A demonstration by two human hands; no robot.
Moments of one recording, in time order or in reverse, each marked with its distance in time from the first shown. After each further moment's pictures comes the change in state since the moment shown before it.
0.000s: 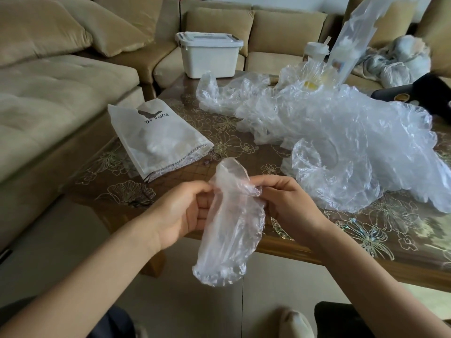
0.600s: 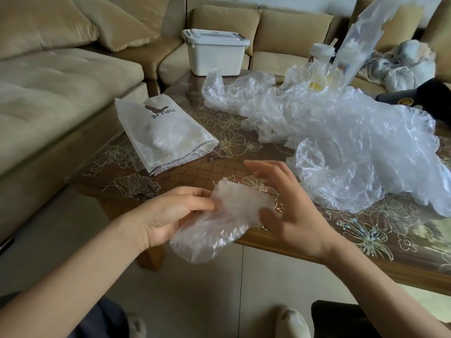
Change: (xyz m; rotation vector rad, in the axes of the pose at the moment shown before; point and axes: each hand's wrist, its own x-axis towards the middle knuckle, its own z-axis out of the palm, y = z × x) left_hand -0.013 -0.006 -0.014 0.148 0.014 -0.035; right_hand -0.022 -0.002 0.003 -0.822 -0.037 -0.456
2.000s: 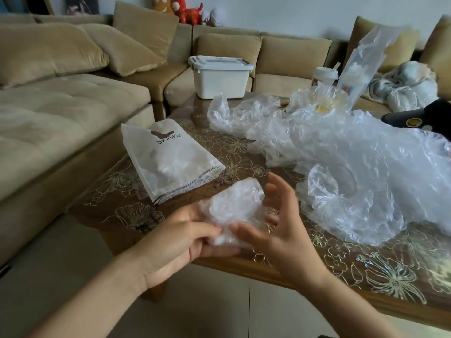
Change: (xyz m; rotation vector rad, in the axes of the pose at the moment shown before) left_hand -0.001 0.006 -0.003 -0.247 -0.137 0.203; right_hand 0.023 0.000 0.034 0.333 0.263 0.363
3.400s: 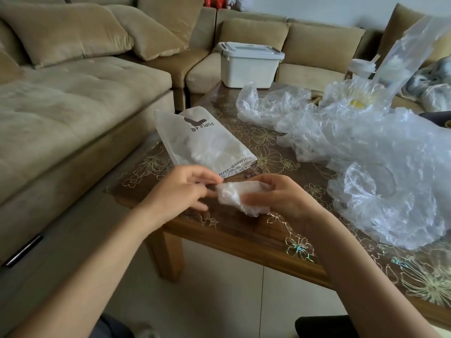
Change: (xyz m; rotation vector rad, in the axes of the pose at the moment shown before) left_hand 0.000 0.032 -0.063 0.694 0.358 0.231; right_hand 0.064 -0.009 0.032 0.078 -0.339 0.289
